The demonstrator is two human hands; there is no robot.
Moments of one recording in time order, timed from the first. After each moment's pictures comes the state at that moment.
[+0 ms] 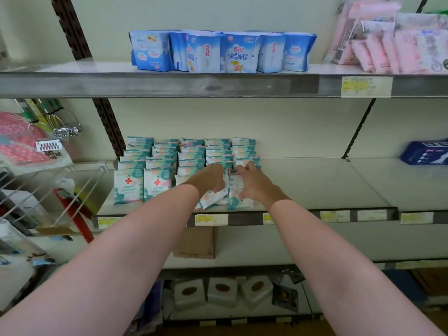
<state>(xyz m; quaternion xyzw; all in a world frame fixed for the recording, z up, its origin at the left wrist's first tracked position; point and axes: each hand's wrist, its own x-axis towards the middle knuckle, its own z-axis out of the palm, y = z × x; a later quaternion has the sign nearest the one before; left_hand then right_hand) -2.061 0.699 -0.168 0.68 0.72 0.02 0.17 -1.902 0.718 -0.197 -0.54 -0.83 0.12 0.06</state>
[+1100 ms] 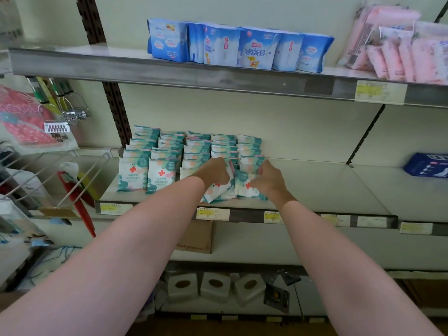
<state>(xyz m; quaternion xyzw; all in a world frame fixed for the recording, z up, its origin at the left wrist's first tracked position) -2.062 0.693 -0.166 0.63 0.74 0.09 0.22 -1.887 0.712 -0.191 -0.64 -0.68 0.25 0.25</state>
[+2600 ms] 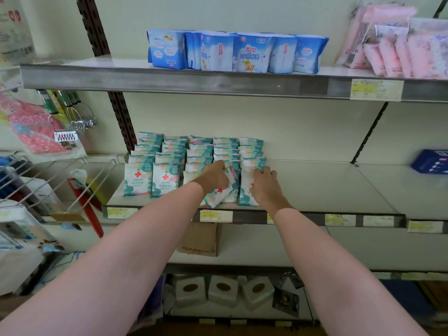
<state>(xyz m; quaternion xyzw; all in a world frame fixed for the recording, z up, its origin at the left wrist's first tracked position) -2.064 0.679 -0.166 0.59 0.74 0.17 0.27 -1.898 0.712 -0.221 -0.61 -0.78 0.01 0.13</state>
